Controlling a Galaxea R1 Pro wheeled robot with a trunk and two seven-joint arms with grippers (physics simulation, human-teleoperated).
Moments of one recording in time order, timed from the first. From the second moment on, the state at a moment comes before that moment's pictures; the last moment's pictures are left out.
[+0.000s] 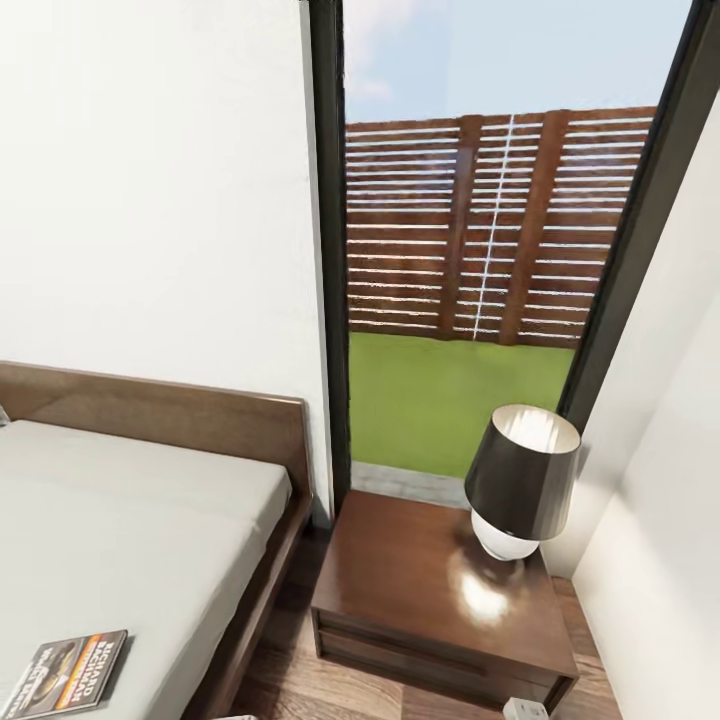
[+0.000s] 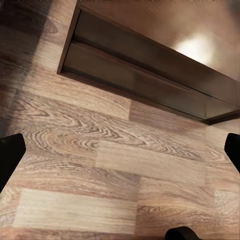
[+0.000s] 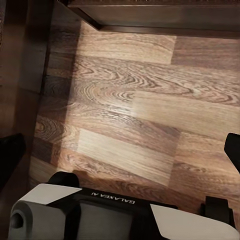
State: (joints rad) left arm -0.30 0.03 0.09 -0.16 0.16 -0.27 -0.48; right arm -0.46 -0.12 -0.02 -0.01 -0.14 0.03 0.53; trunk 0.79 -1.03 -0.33
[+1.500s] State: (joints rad) left arm -0.30 0.03 0.09 -0.16 0.16 -0.27 -0.48; right arm -0.46 -0.12 -0.02 -0.01 -0.14 0.03 0.53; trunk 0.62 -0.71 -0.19
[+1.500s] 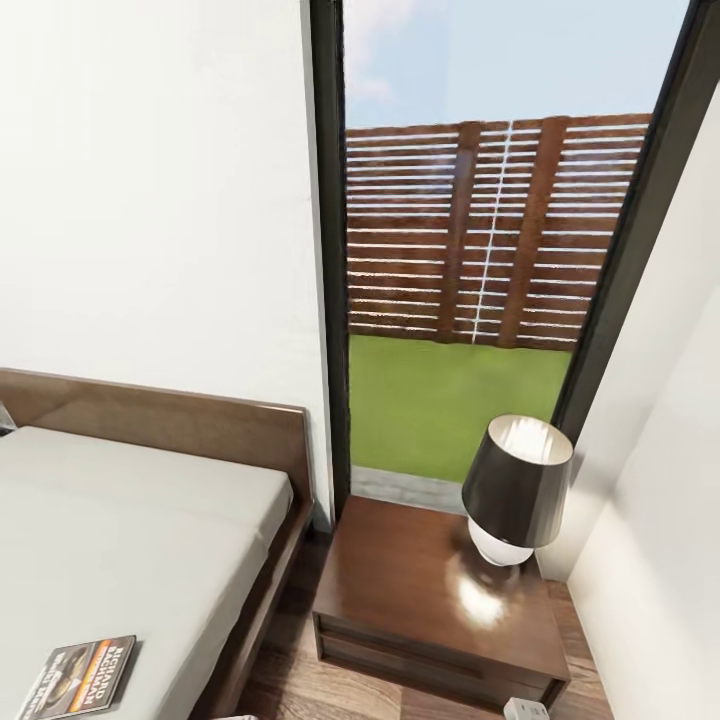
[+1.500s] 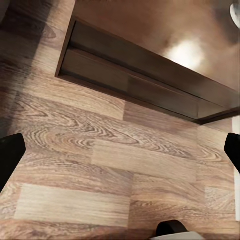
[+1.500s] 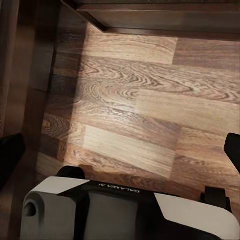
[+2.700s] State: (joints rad) left arm -0.30 0.03 0.09 -0.16 0.16 -0.27 -0.48; right arm -0.46 -0.12 -0.02 -0.01 -0.14 0.03 0.53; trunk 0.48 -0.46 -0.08
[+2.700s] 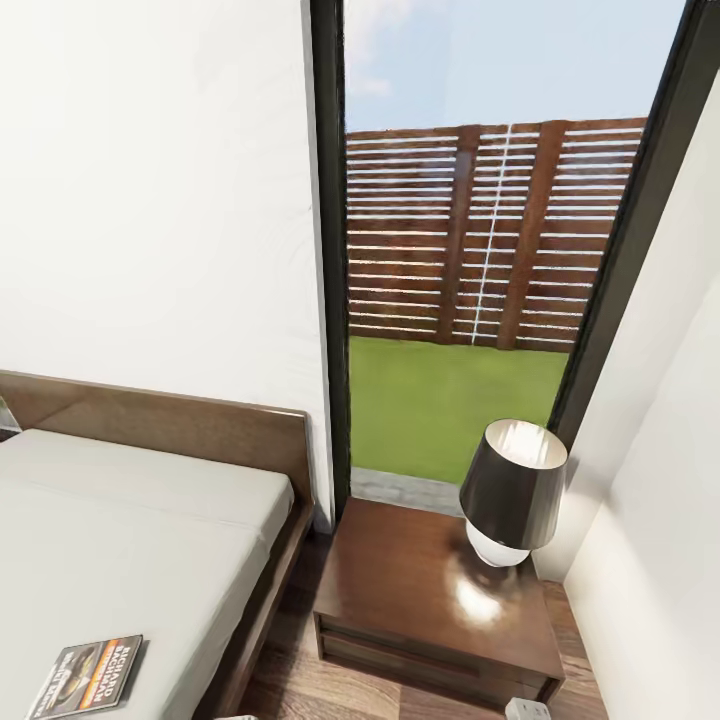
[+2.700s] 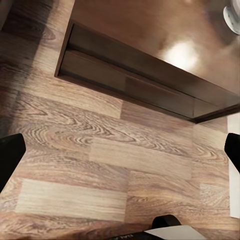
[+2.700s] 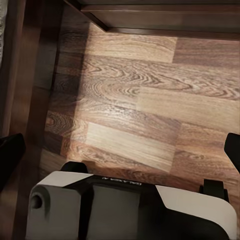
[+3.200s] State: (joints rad) left arm -0.30 0.03 0.09 -0.16 0.16 -0.27 -0.48; right arm -0.46 -0.12 -0.02 -0.01 -0.14 0.03 0.53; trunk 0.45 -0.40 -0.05
